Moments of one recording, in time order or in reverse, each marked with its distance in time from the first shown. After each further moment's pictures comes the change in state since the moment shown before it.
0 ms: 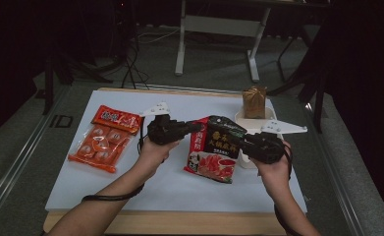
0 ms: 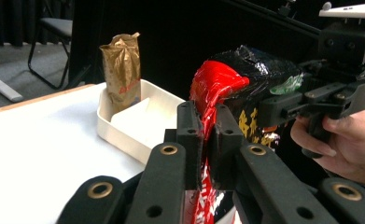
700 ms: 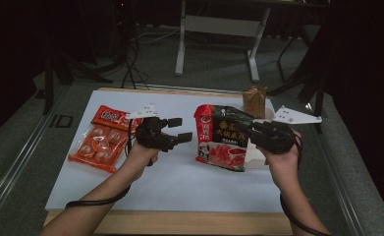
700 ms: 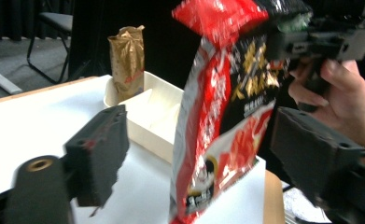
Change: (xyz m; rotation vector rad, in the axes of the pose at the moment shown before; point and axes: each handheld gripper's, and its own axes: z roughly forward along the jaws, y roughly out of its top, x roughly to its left) left arm 0.006 -0.010 -0.030 0.011 0.013 -0.004; right arm -0.007 0.031 -0.017 -0.065 -0.014 -0.059
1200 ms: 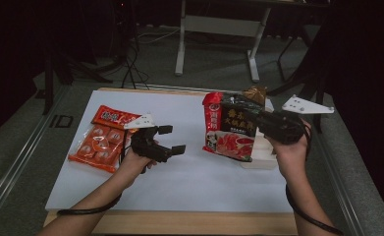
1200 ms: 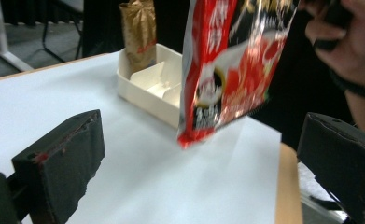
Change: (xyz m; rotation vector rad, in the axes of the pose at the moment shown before) left arm -0.001 -0.027 -0.013 0.075 0.061 0.057; right arm -0.018 0.021 -0.011 -0.039 -0.058 -0.014
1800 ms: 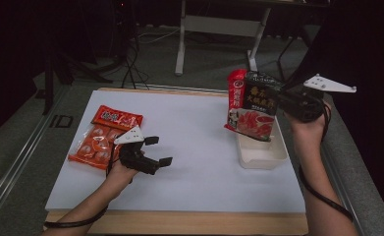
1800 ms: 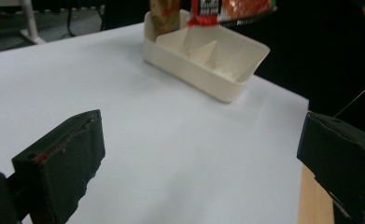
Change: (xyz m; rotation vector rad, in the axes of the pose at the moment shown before) left arm 0.006 -0.037 -0.022 0.065 0.076 0.007; right arm -0.060 0.025 -0.010 -0.033 -0.150 0.004
